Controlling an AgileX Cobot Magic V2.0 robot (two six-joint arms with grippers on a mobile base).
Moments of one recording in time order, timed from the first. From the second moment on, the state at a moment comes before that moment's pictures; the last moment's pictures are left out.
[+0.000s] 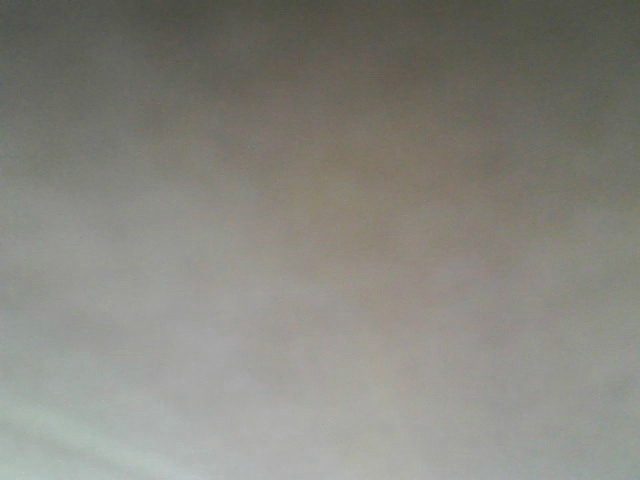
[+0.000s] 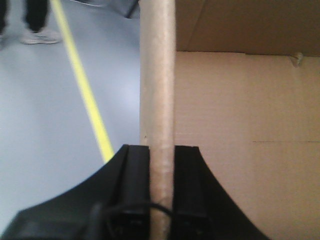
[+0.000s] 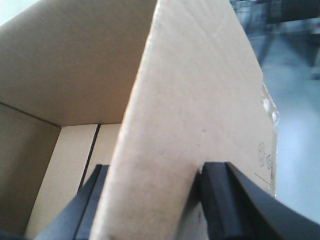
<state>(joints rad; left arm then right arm) -0.17 0.07 -0.43 -0.25 0.74 -0.07 0.27 0.24 -0.89 0.17 0.85 0.10</state>
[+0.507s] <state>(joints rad) -0.17 0.07 -0.43 -0.25 0.74 -0.07 0.27 0.24 -0.89 0.17 0.85 0.10</state>
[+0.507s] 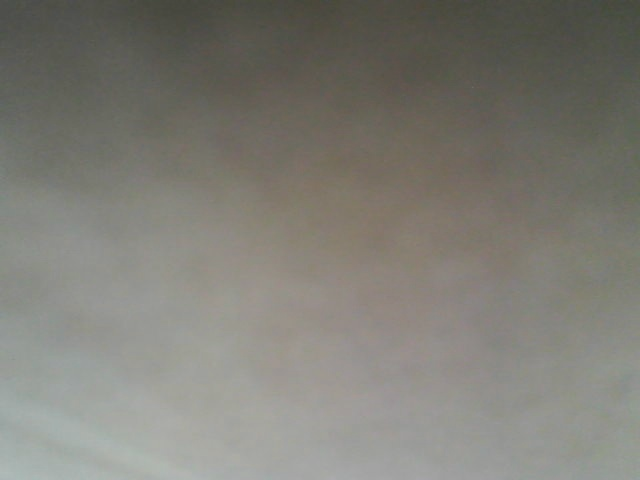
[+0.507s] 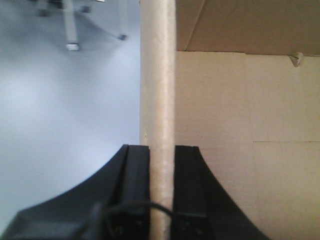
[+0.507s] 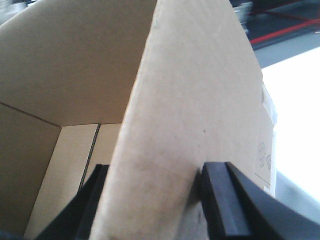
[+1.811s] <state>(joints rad) -0.17 0.07 -0.43 -0.25 0.74 -0.07 0.27 0.24 -0.89 0.17 0.85 0.10</state>
